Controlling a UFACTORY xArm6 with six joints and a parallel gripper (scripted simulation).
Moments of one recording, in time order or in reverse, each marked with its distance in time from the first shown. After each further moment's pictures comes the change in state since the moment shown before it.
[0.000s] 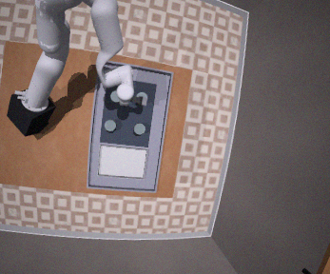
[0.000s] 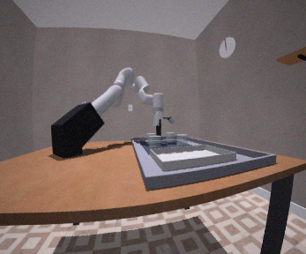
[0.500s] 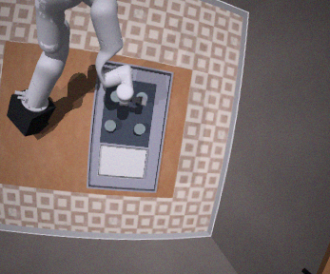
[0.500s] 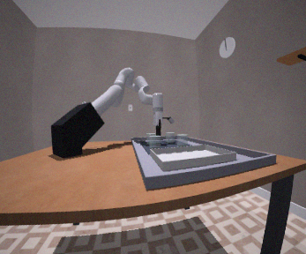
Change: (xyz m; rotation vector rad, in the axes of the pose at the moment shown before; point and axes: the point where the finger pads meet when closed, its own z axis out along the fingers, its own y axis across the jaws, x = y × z) arm -0.002 0.000 0.000 0.000 0.000 0.000
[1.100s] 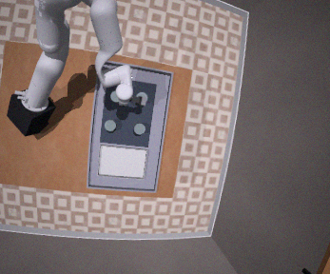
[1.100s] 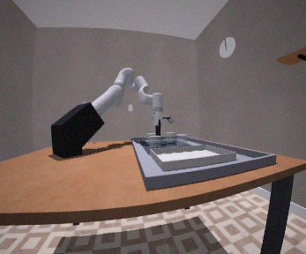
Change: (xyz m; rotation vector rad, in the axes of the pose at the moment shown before) arm -0.002 0.000 0.000 0.000 0.000 0.000
